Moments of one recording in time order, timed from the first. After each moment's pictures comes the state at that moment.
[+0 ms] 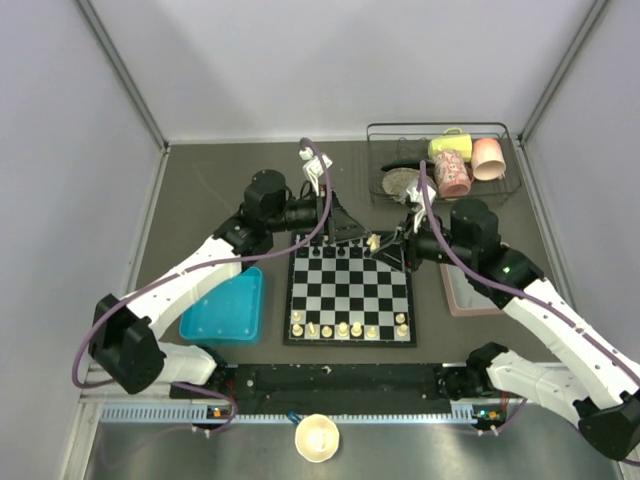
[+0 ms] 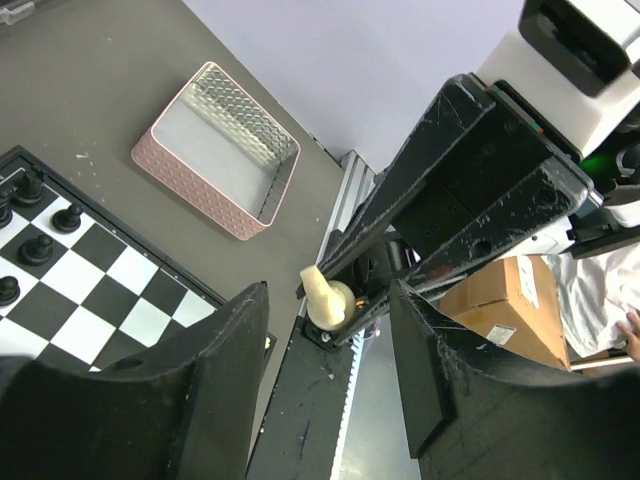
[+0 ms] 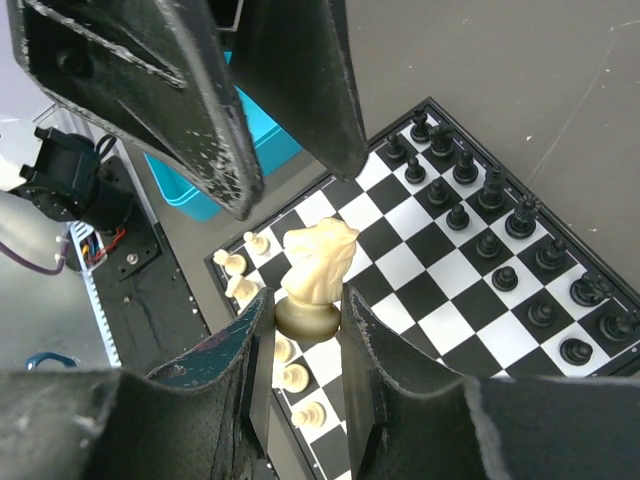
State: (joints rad) left arm -0.63 1.32 1.06 0.14 0.75 -0.71; right arm 0.60 0.91 0.92 -0.36 -0.48 0.13
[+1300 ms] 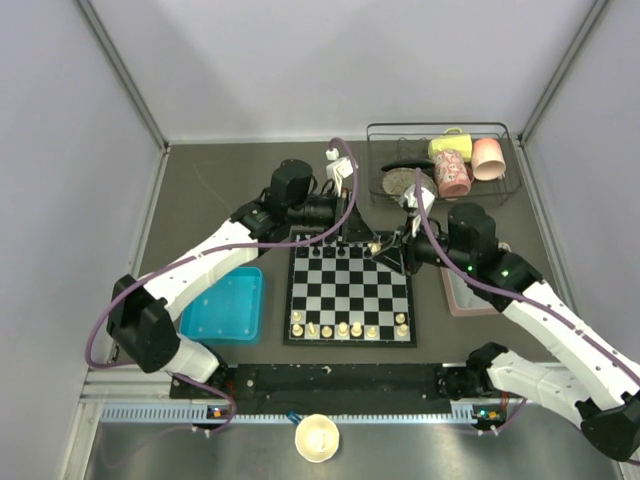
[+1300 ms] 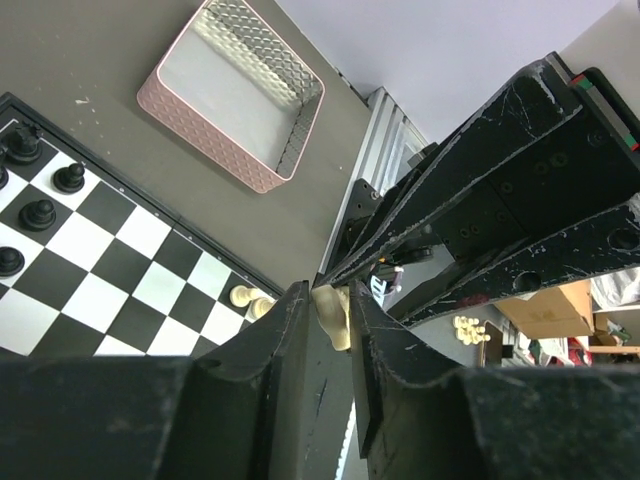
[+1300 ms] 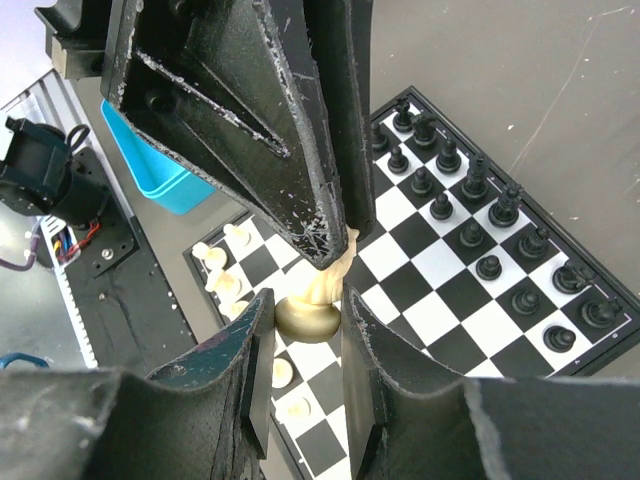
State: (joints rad) left arm -0.69 1.47 1.26 -0.15 0.75 -0.55; right arm 0.63 0.90 0.90 -0.36 -0.42 0.11
